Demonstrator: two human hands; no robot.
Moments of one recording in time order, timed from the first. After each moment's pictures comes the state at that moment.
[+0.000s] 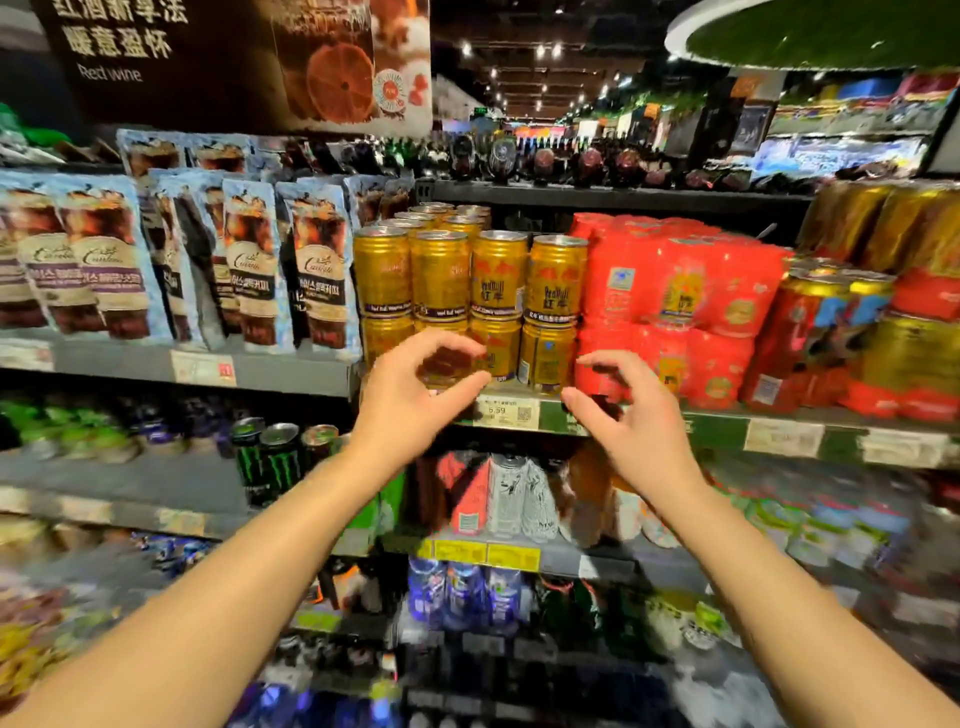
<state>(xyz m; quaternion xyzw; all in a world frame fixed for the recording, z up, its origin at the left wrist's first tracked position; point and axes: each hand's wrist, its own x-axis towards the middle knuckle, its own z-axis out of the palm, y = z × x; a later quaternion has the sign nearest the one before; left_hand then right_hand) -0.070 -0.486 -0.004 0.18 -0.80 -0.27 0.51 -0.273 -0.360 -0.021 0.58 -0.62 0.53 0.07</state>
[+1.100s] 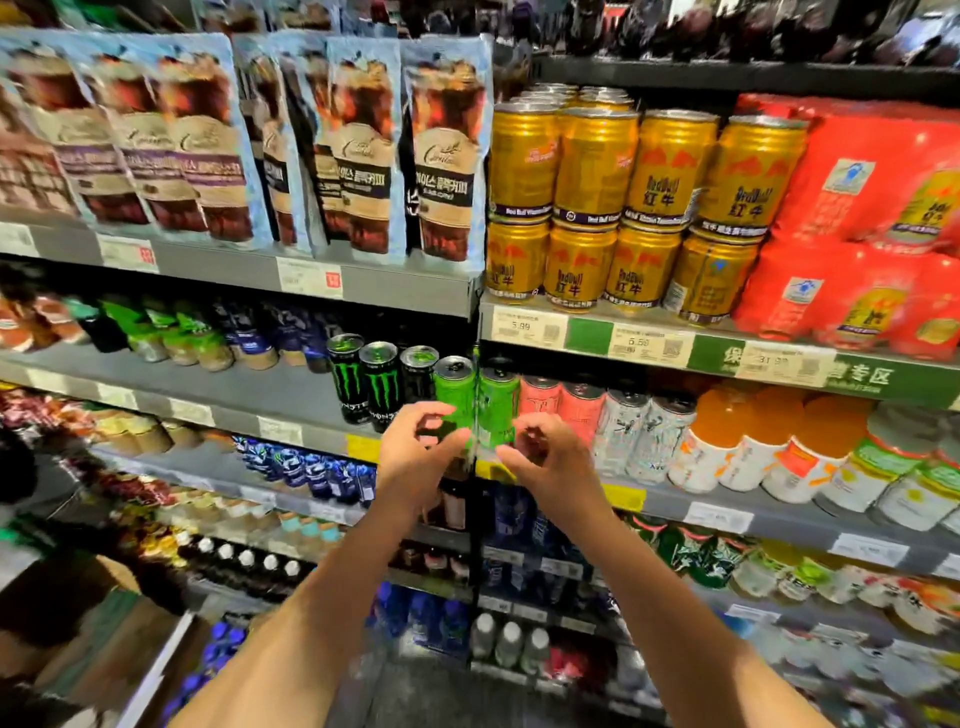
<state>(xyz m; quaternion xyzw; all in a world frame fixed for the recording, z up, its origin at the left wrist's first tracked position) 0.037 -0.545 -0.185 0.45 -0.64 -0.44 0.44 -0.125 -0.456 -0.171 0.58 -0.68 0.44 -0.12</state>
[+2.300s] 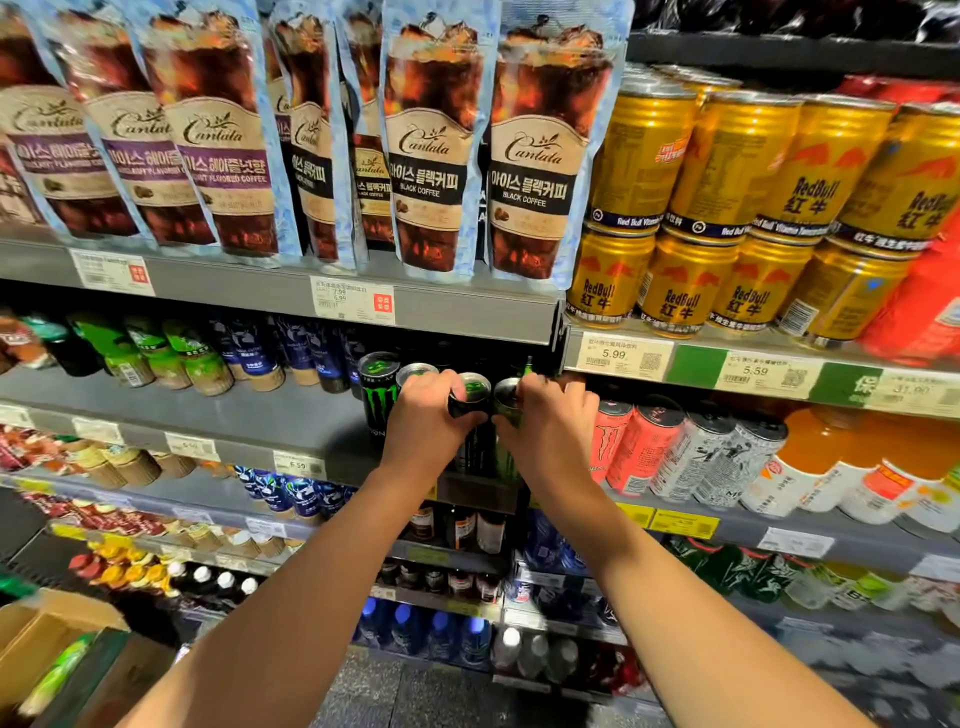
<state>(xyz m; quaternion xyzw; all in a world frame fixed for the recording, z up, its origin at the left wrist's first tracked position) 0.058 -0.681 -0.187 0.36 -0.84 -0.12 0.40 -0.073 -0.594 -0.175 0.51 -0.82 0.21 0.16</state>
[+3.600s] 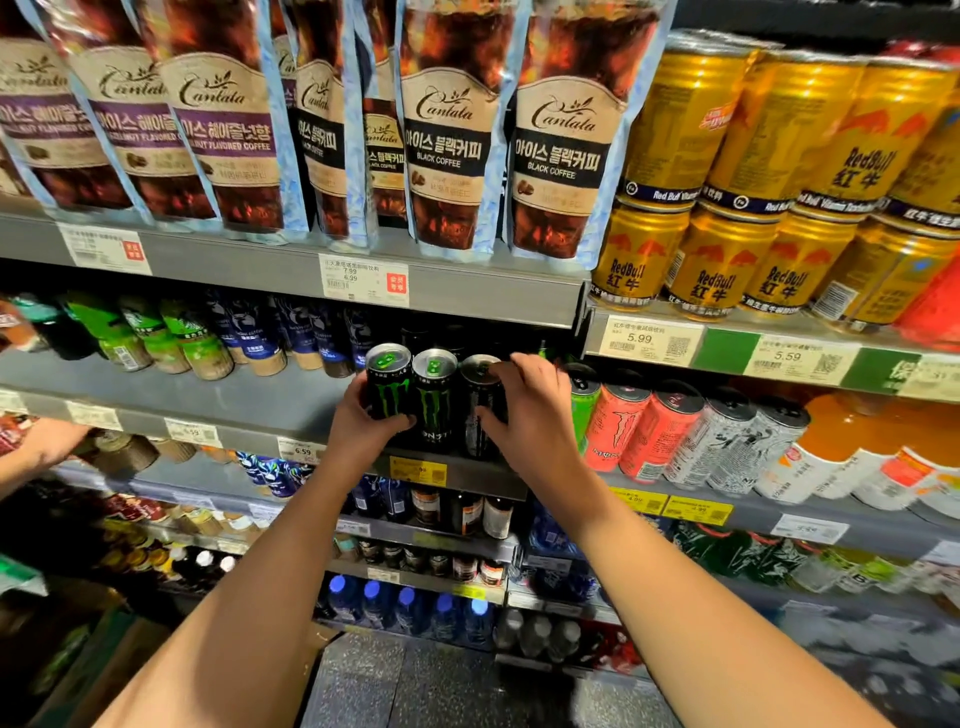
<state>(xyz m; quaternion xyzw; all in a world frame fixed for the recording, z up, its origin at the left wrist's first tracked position) 0.130 -0.730 -0.240 0.49 -0.61 -0.50 0.38 -0.059 -0.609 -0.192 0.61 -0.74 0.27 0.11</state>
